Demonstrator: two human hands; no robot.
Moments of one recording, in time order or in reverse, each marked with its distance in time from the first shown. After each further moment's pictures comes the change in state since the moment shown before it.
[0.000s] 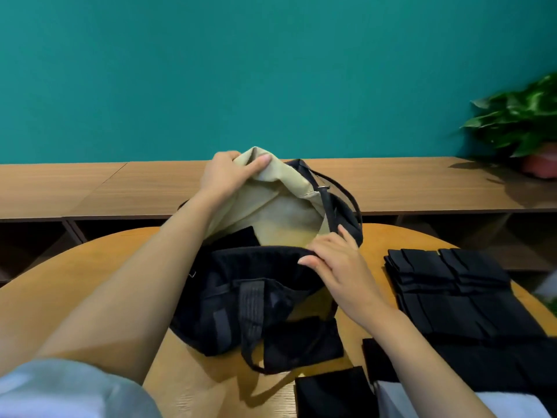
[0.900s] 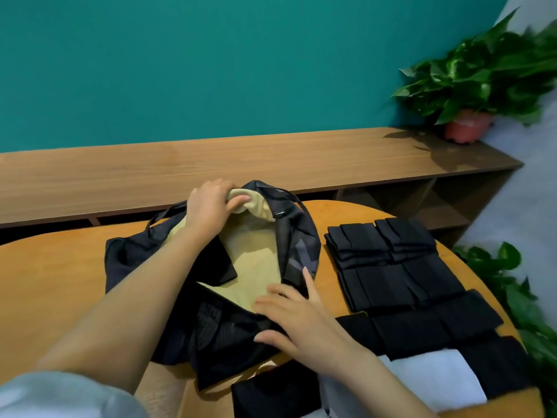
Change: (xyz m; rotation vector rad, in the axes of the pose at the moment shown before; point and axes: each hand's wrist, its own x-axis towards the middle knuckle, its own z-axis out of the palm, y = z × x) left_hand -0.013 -0.031 0.149 0.421 -0.086 0.443; right_hand -0.088 0.040 0.001 -0.193 -0.526 0.070
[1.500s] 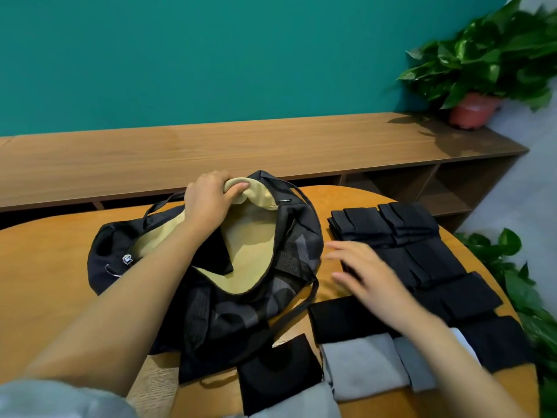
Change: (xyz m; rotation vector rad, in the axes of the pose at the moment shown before) left_hand -0.028 0.013 -0.021 -0.114 -0.004 -0.137; right_hand -0.045 0.075 -0.029 0.197 0.249 0.206
